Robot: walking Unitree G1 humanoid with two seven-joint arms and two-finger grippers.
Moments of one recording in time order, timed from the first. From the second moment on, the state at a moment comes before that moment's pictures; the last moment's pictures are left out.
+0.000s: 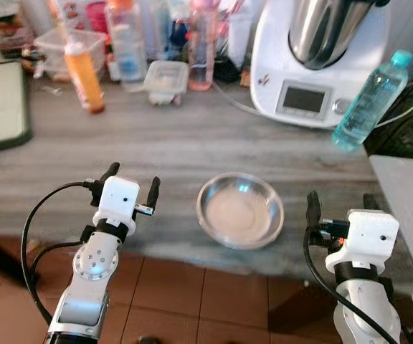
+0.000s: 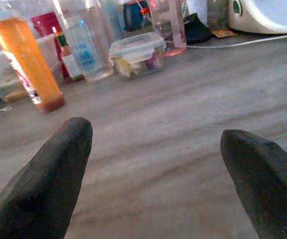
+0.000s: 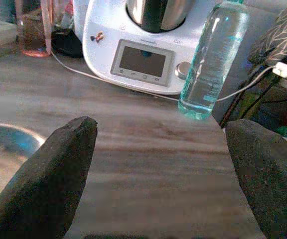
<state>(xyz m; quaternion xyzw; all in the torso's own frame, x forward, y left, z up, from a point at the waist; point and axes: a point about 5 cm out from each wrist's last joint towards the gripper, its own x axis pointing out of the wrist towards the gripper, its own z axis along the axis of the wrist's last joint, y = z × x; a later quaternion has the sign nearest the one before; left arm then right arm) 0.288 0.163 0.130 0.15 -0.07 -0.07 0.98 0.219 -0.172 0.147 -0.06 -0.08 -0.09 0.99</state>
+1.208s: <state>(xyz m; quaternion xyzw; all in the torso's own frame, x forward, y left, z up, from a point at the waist) 0.290 0.159 0.123 0.14 -0.05 -0.07 0.99 0.220 -0.179 0.150 -0.08 -0.08 -0.10 0.99</state>
